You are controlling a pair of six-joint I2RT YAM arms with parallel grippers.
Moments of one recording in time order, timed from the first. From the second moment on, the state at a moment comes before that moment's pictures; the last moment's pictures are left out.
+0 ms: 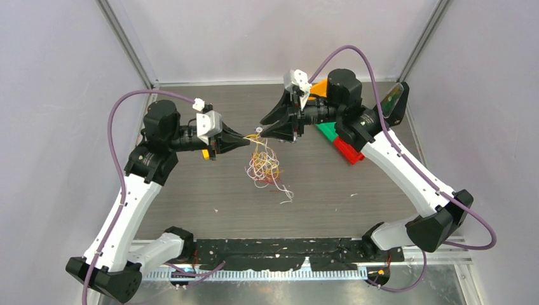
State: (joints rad) left arm -0.35 1.00 1.22 -0.40 1.07 0.36; right arm 0.62 1.39 1.50 -0.20 -0.99 -0.09
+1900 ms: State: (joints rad) left arm -0.14 1.14 0.67 -0.18 0.75 0.21; right arm 0.33 1.68 2.38 0.15 -0.66 0.60
